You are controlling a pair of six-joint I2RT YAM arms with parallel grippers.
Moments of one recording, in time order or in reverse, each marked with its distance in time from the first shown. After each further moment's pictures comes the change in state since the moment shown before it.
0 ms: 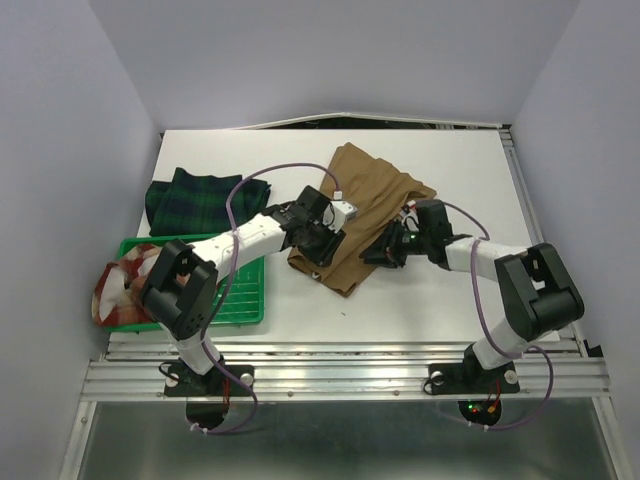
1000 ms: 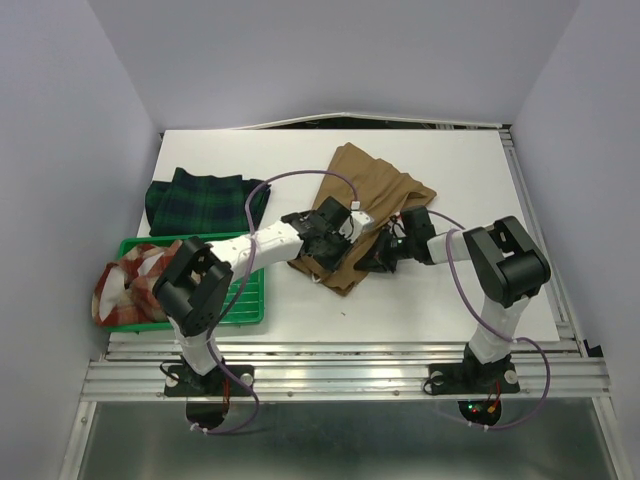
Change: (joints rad) left arm -0.105 0.083 0.023 0.040 -0.073 -0.047; right arm 0.056 0.271 0.072 0.071 0.051 -0.002
